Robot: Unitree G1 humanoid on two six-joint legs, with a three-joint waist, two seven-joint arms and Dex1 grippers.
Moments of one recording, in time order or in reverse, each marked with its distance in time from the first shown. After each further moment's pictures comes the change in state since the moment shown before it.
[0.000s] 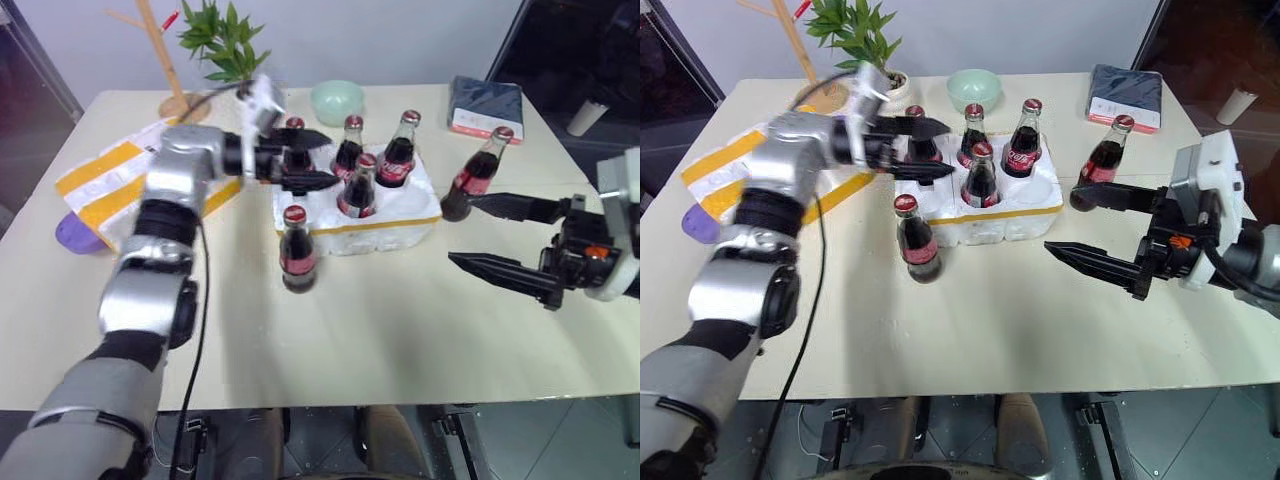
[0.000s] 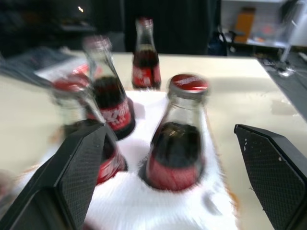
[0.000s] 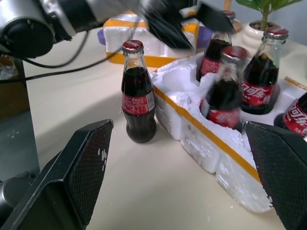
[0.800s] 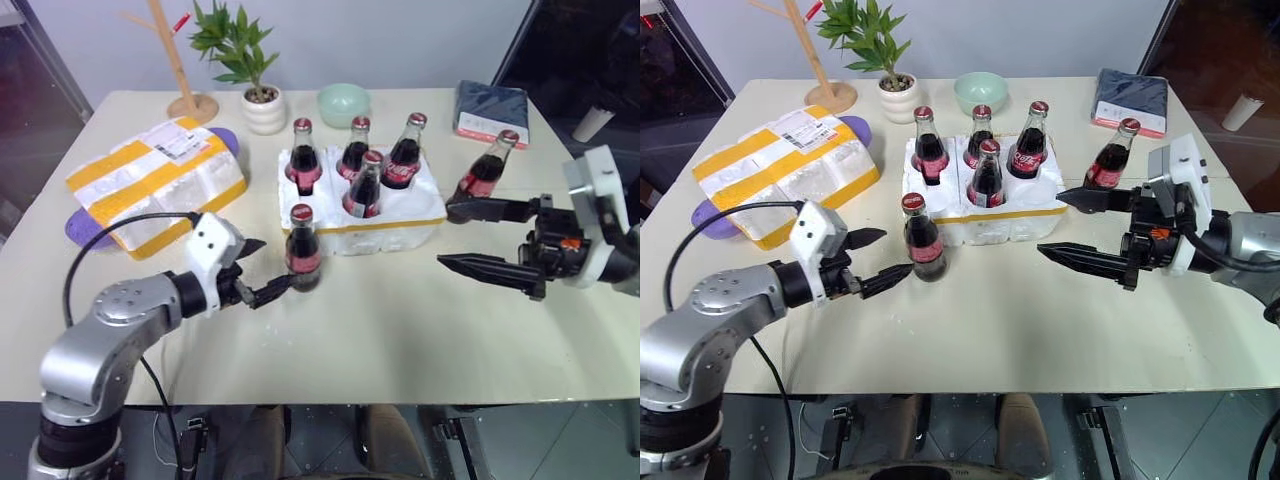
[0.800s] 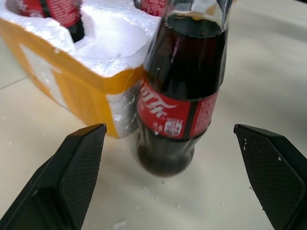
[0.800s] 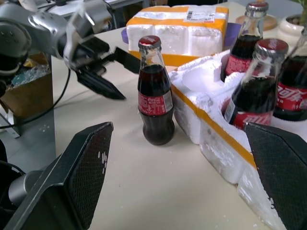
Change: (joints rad) left arm 0.893 0.068 0.071 -1.224 -0.208 0.593 0.785; right arm -0.110 0.019 0.158 0.131 -0.109 -0.046 0.165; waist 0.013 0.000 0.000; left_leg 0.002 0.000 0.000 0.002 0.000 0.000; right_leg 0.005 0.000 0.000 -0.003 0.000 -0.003
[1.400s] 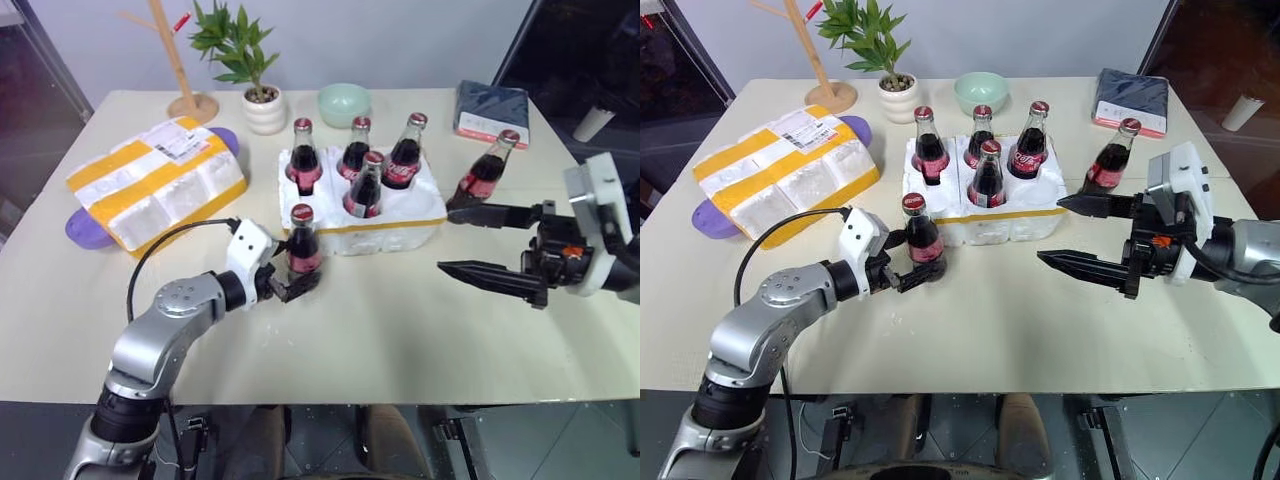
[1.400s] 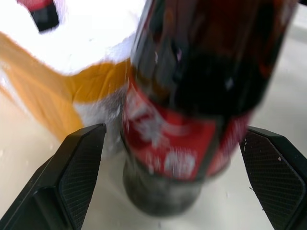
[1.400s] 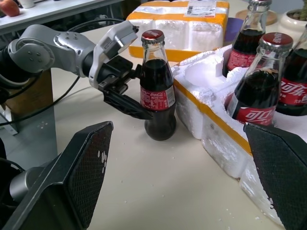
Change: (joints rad) left arm -0.070 -0.116 -0.179 0.249 0.086 -0.211 0.059; right arm 0.059 0.000 -0.058 -0.061 0.026 0.037 -0.036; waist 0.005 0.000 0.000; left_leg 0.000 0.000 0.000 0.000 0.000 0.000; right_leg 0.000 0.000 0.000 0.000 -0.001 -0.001
